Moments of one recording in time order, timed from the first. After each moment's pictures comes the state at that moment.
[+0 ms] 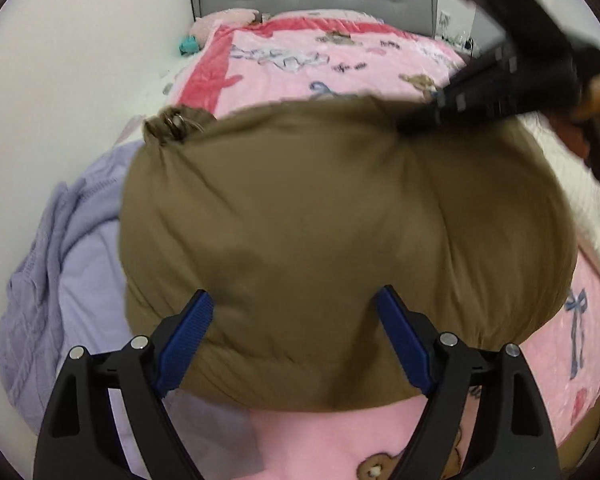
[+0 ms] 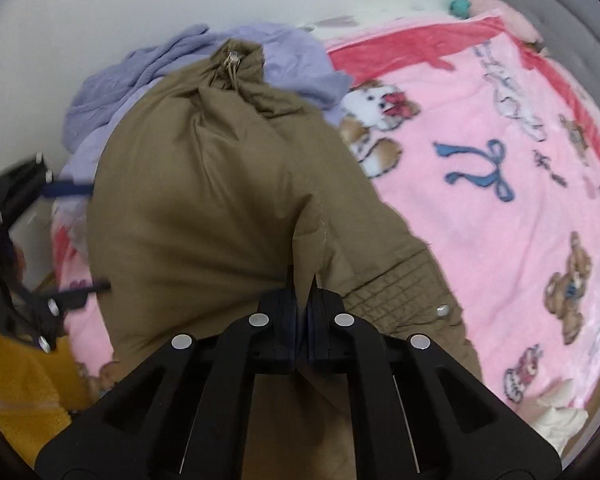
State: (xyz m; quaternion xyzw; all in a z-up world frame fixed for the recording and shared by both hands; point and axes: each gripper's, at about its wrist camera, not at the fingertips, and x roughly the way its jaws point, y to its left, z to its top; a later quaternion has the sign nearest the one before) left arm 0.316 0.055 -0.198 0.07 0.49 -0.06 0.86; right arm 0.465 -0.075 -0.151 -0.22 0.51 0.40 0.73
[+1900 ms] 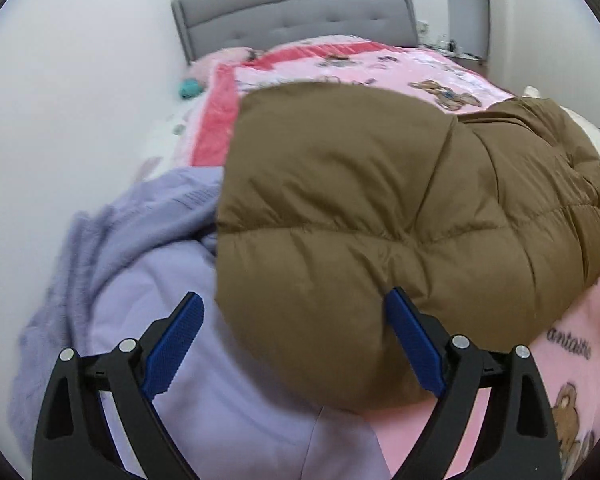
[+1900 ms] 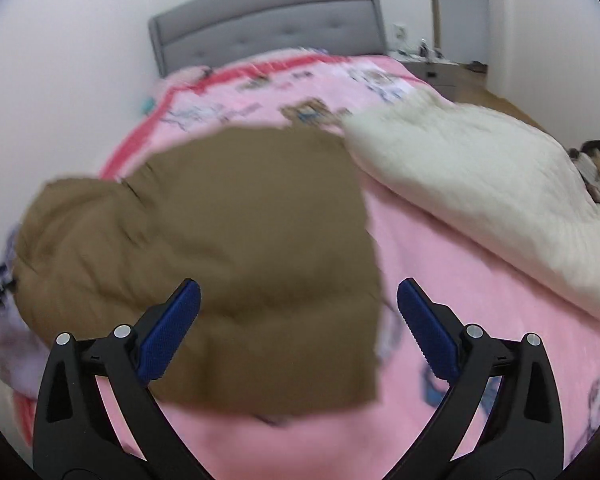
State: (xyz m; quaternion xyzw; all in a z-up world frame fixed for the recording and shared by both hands) left arm 0.318 0.148 -0.248 0.13 0.41 -0.10 0.90; right arm 0.245 -0.352 -0.234 0.10 0.38 -0.04 0.92
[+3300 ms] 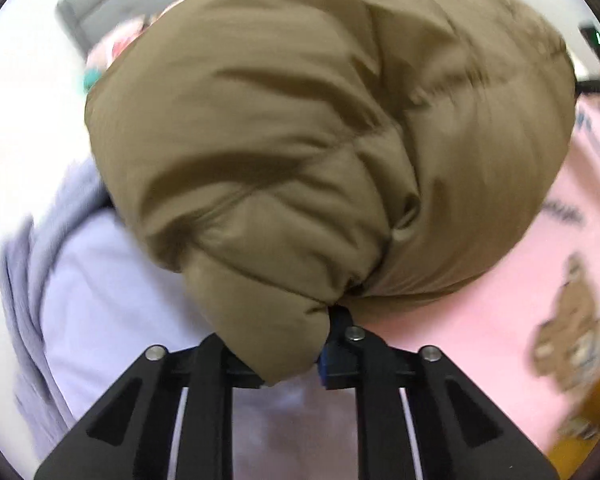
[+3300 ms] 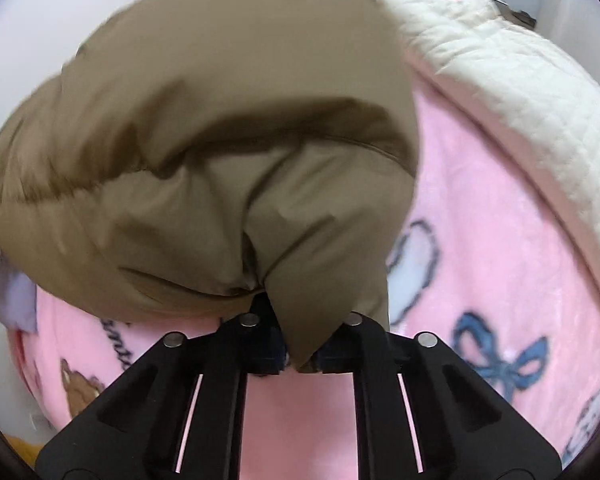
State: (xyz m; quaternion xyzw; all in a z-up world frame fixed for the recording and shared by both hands) left arm 0.312 0.137 -0.286 0.22 0.52 -0.22 0.79; right arm 0.277 -0.335 -0.287 0.08 0.54 0.03 0.84
